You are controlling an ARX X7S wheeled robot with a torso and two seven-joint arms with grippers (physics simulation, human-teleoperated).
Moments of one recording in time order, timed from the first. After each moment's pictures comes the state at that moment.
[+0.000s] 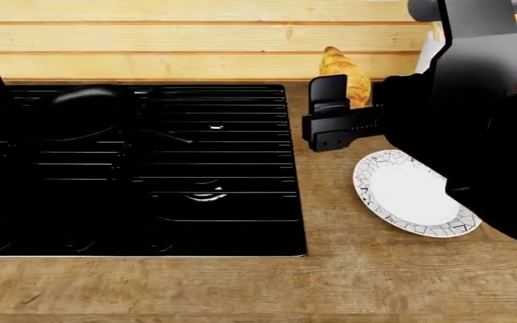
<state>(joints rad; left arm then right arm) -1.35 -1.05 0.12 0.80 -2.17 -1.02 -1.50 1.72 0.83 -1.05 -0.42 2.24 0.63 1.25</state>
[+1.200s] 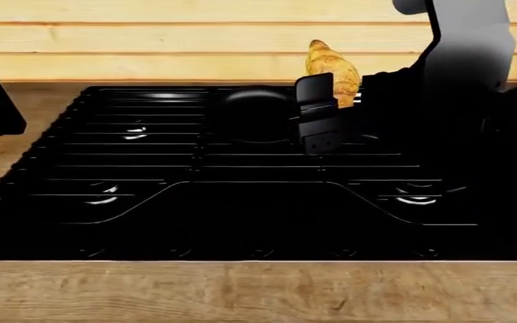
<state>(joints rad) -1.38 -1.10 0.18 0.82 -2.15 -0.96 -1.46 1.76 0.79 -1.06 -0.43 2.25 0.65 1.24</state>
